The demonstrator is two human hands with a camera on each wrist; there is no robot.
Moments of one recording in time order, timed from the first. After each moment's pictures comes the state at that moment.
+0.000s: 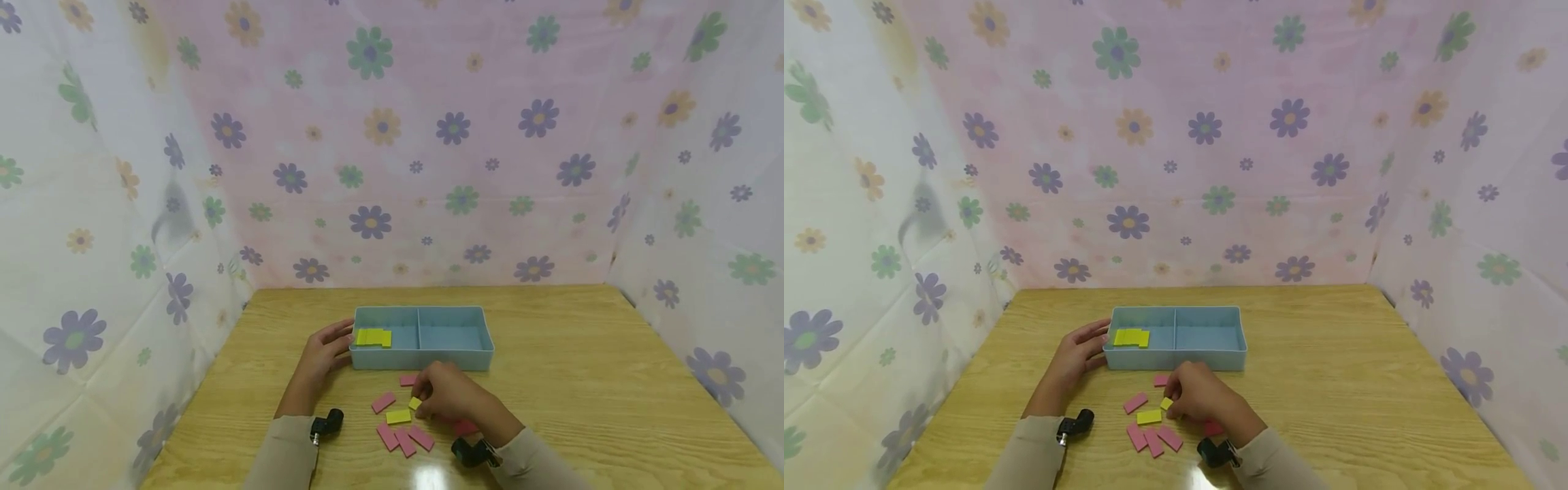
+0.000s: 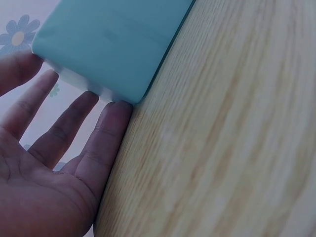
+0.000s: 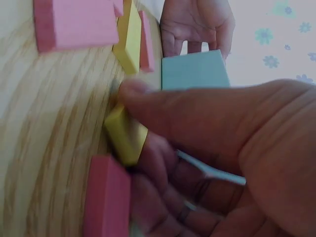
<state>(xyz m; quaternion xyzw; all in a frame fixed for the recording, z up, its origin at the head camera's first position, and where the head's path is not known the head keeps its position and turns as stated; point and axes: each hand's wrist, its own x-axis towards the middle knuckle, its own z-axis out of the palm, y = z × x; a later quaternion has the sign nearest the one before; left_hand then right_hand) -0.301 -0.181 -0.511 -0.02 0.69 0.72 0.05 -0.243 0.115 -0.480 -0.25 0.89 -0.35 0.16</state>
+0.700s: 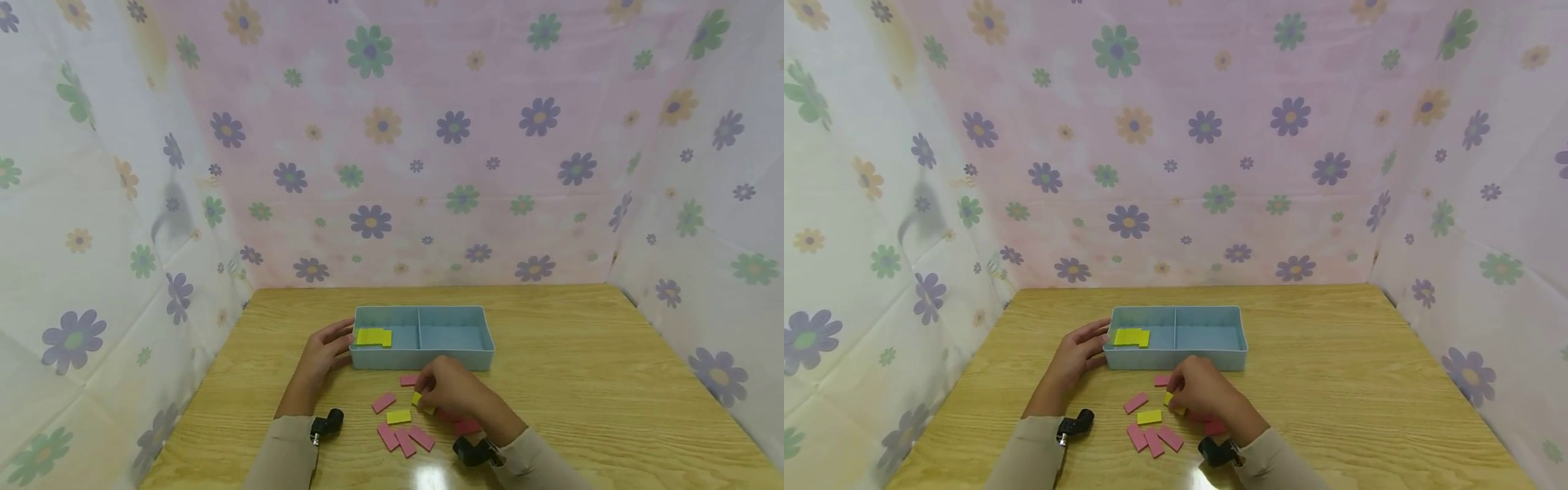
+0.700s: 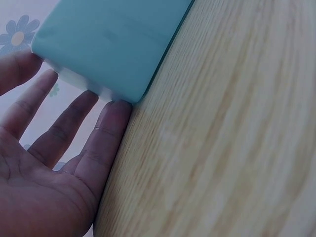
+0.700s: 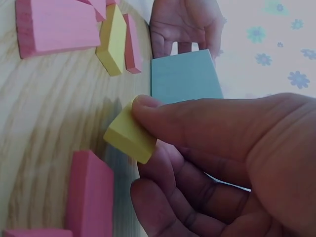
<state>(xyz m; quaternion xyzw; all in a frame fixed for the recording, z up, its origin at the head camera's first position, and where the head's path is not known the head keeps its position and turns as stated) -0.302 -0.181 -0.511 -0.03 0.70 0.71 0.05 -0.243 0.117 -0.474 -0.21 0.88 -0.39 0.15</state>
